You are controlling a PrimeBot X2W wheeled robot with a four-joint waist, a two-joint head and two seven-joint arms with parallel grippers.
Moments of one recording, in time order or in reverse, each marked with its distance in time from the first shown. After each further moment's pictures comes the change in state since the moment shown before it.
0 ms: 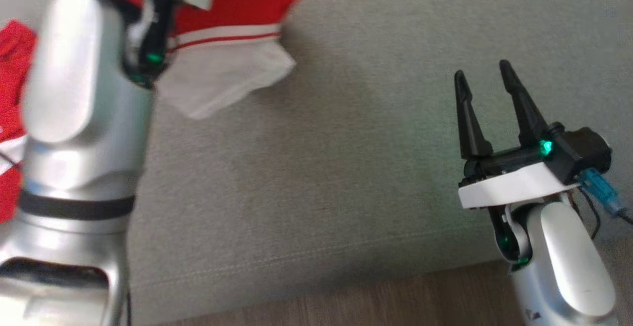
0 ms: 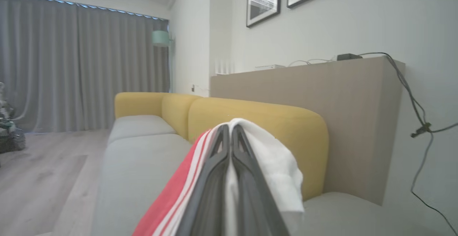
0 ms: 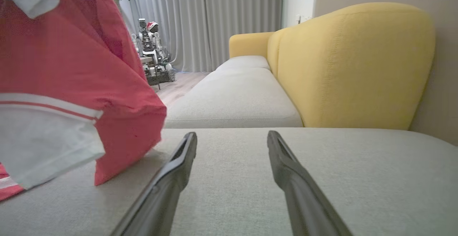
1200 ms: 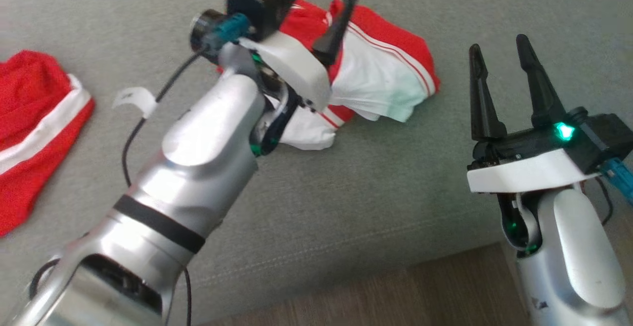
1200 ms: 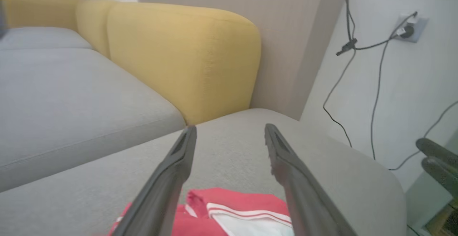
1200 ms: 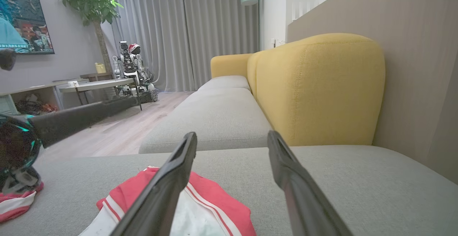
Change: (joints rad) left arm 0.000 -0.092 -0.531 0.301 -0.282 0.123 -0.112; right arm -0.035 0.000 -0.020 -0.059 0.037 0.000 -0.003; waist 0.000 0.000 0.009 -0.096
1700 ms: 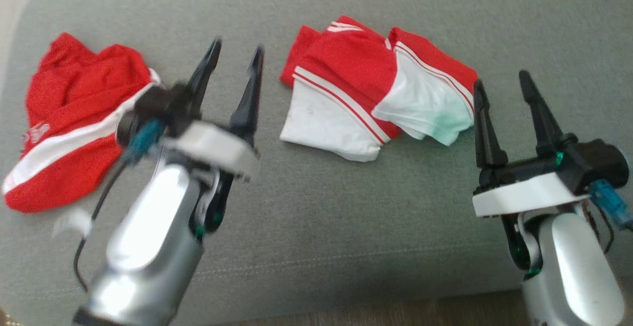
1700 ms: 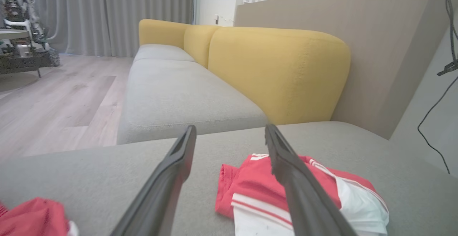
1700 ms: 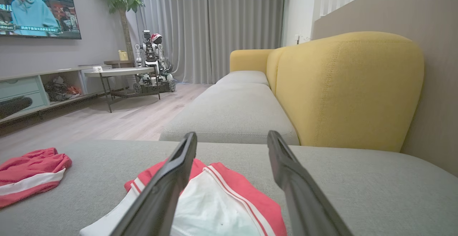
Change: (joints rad) left arm 0.413 0.117 0.288 -0.307 0.184 0.069 -0.007; right arm 0.074 0.000 -0.042 0.039 -0.082 0.000 0.000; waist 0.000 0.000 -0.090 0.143
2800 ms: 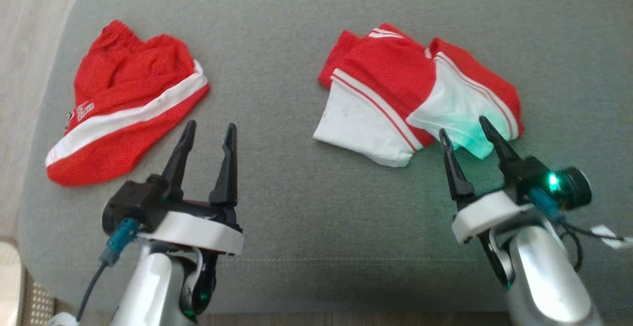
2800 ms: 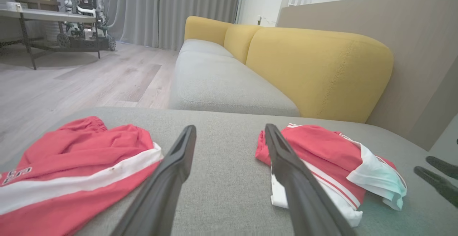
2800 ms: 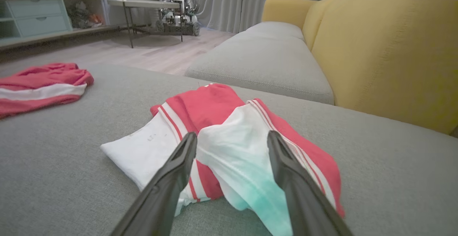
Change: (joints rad) left arm 0.409 -0.118 0.301 -0.227 0.216 -0.123 0.000; right arm -0.006 0.000 0.041 0.248 -0.159 0.000 0.000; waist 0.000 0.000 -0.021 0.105
